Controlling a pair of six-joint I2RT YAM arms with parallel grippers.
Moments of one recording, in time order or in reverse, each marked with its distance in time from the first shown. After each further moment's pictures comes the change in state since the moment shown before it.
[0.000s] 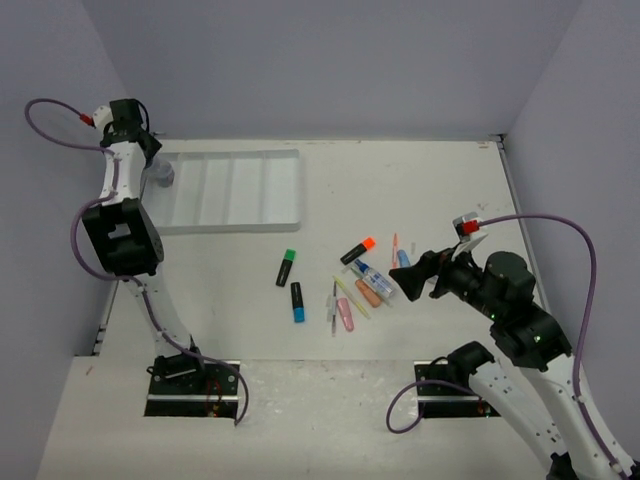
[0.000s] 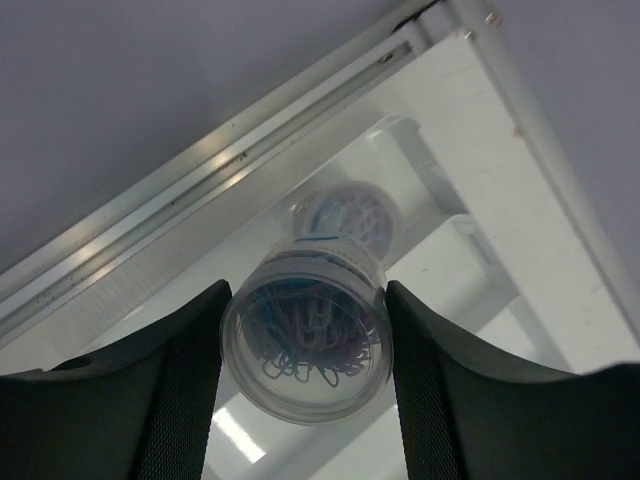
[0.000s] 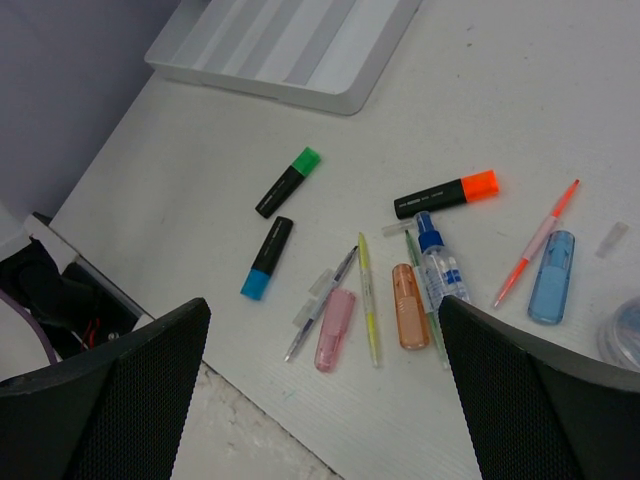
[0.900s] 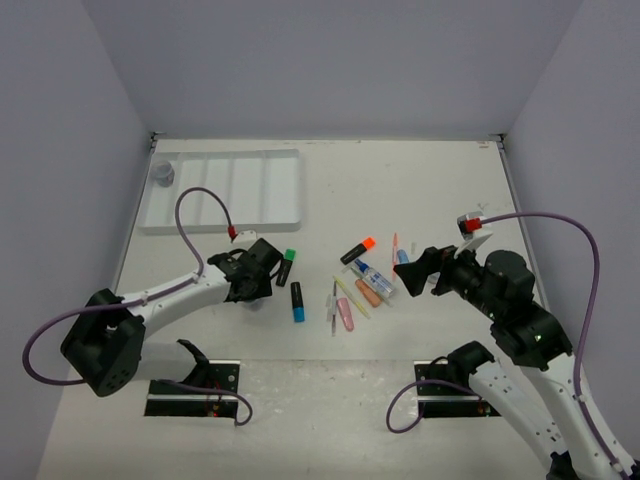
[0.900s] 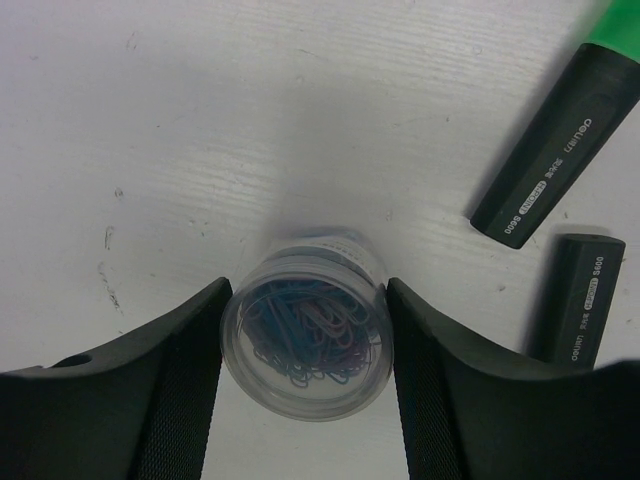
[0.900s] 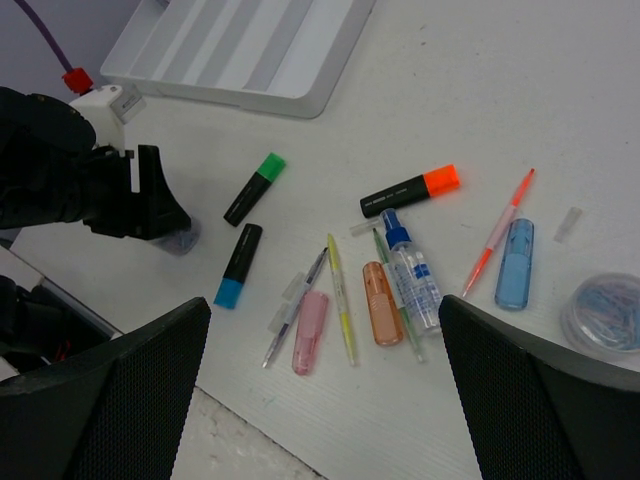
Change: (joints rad) left arm -0.968 -0.866 -1.276 -0.033 -0.112 -0.184; right arm -0.001 0.004 0.013 -0.030 0.085 0.000
